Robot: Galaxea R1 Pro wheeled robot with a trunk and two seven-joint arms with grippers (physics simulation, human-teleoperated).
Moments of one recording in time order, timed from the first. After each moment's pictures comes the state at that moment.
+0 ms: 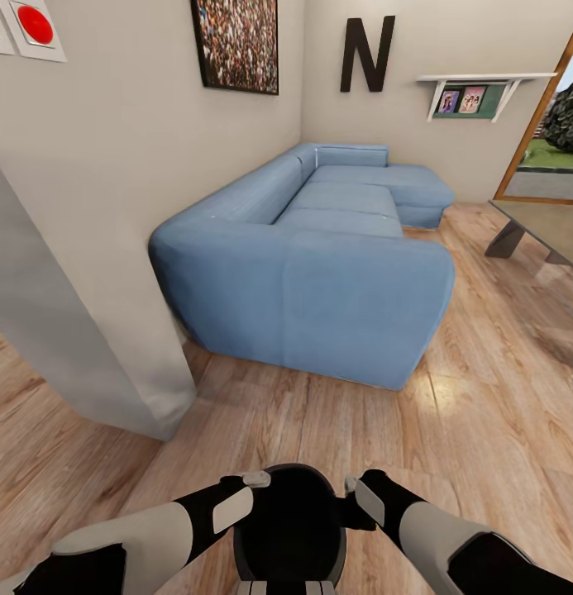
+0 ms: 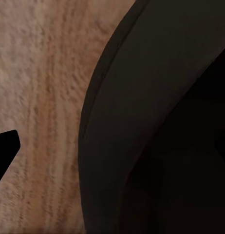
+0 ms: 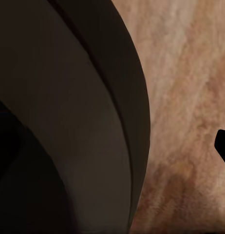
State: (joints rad) left arm -0.81 -0.12 -1.51 -0.29 1.71 0.34 0.47; right arm -0.79 0.10 0.46 -0.10 -0.63 0.55 -0.02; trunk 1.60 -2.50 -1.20
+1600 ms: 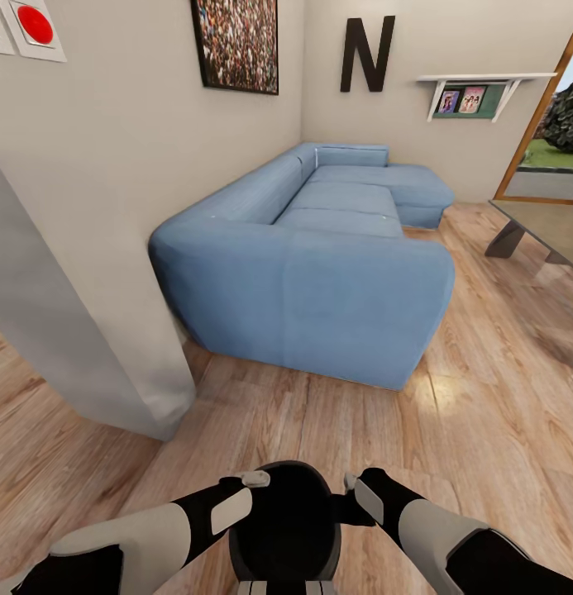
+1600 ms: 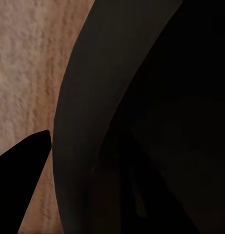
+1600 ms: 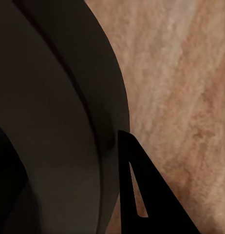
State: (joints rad) left arm -0.81 -0.11 -1.51 -0.31 1.71 0.32 0.47; right arm -0.80 0.10 0.47 -0.09 -0.62 0.52 -0.01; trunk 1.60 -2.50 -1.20
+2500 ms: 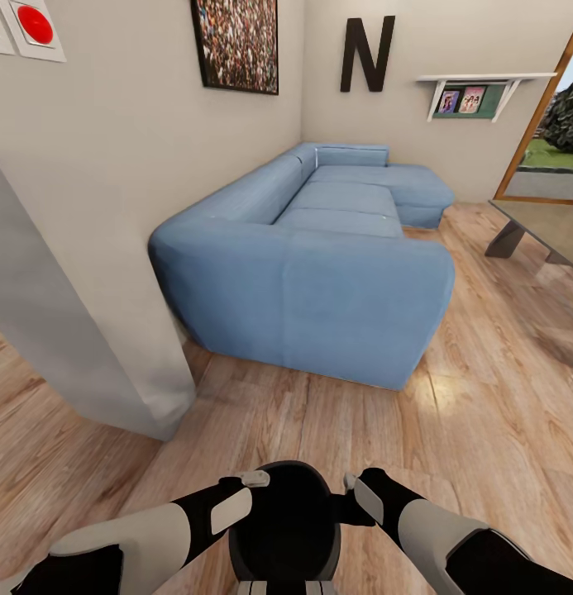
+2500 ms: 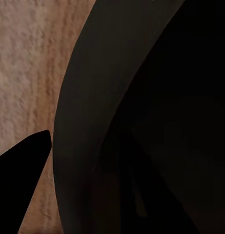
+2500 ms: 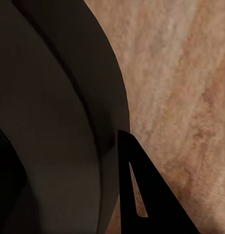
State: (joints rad) left arm -0.81 -0.11 -1.51 -0.31 1.71 0.32 0.46; right arm -0.80 0.10 0.47 -0.09 -0.62 0.52 -0.02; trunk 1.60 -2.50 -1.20
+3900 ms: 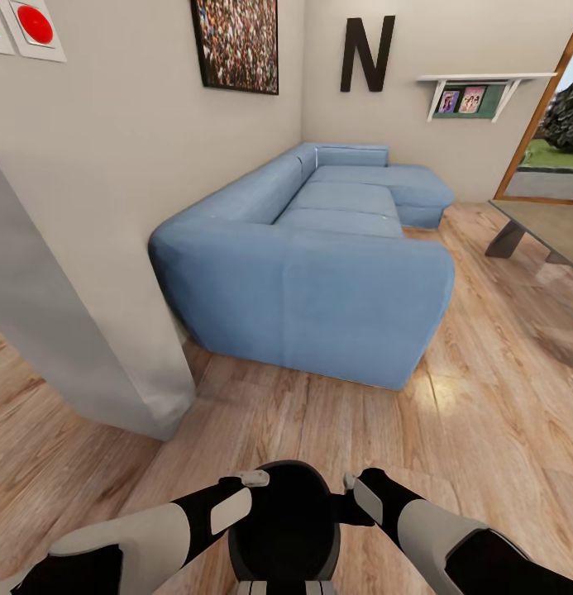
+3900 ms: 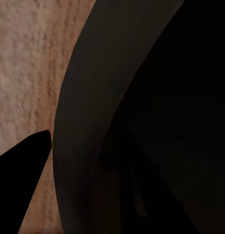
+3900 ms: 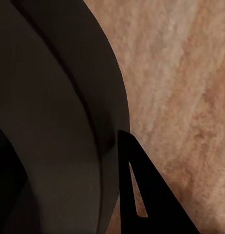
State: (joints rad) left arm -0.81 -0.11 -1.51 -0.31 1.71 0.32 0.47; right arm -0.80 0.10 0.47 -0.09 -0.63 0.52 -0.02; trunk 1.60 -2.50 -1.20
